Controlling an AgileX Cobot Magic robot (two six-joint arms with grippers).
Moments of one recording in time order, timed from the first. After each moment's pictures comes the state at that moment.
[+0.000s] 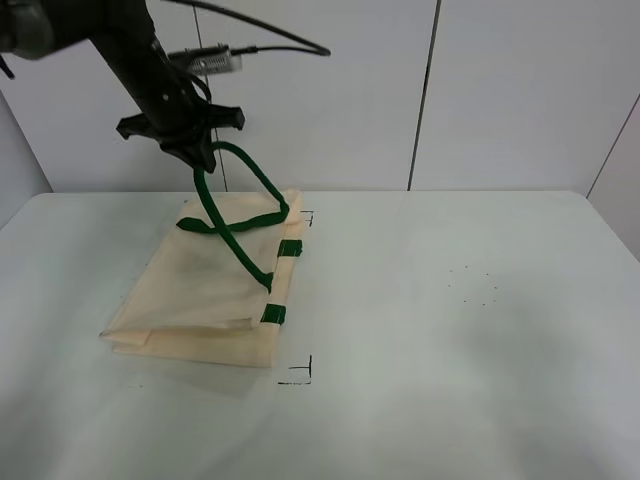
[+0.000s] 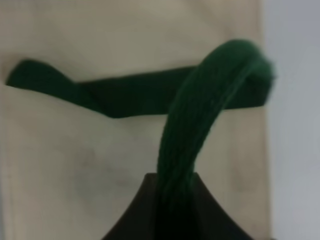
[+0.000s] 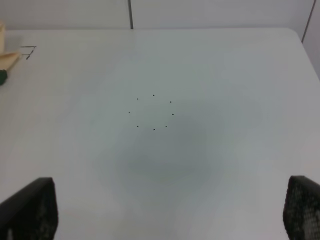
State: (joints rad) left arm -0.26 2.13 -2.00 -0.08 1.11 -0.11; right arm 0.05 -0.01 -0.49 0.02 1.02 -0.01
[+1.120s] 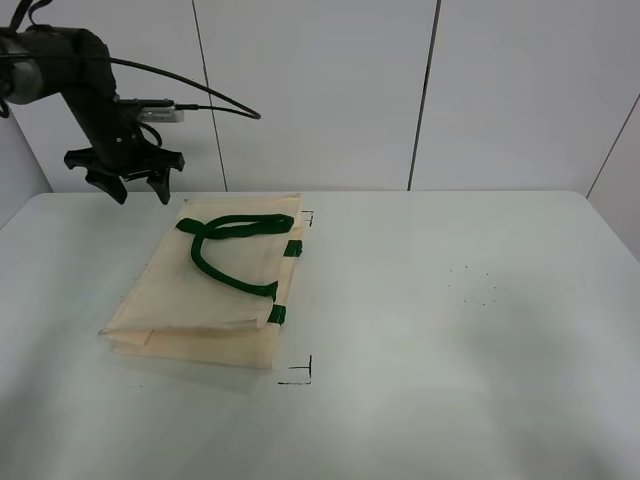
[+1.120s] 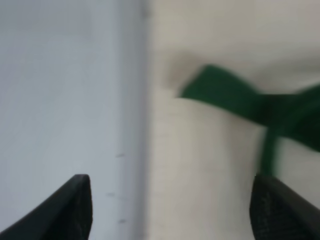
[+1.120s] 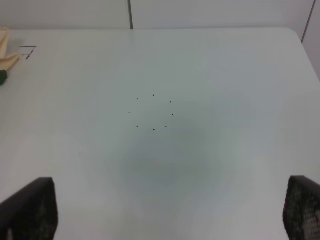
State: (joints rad) left arm -0.05 2.23 -2.00 0.07 1.11 -0.09; right arm 0.05 -0.01 -0.49 0.02 1.02 -0.01
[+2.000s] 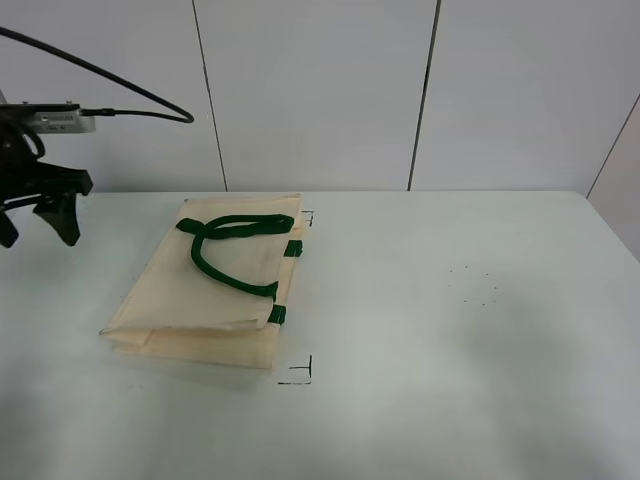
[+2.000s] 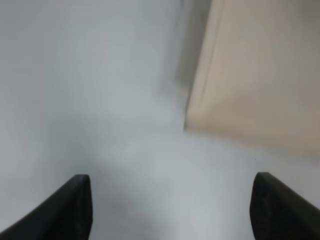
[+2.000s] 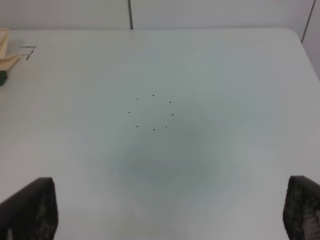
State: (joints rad) left arm 0.00 1.57 -1.30 0.07 1.19 -0.09; right arm 0.05 -0.01 -0.49 0.02 1.02 -0.01
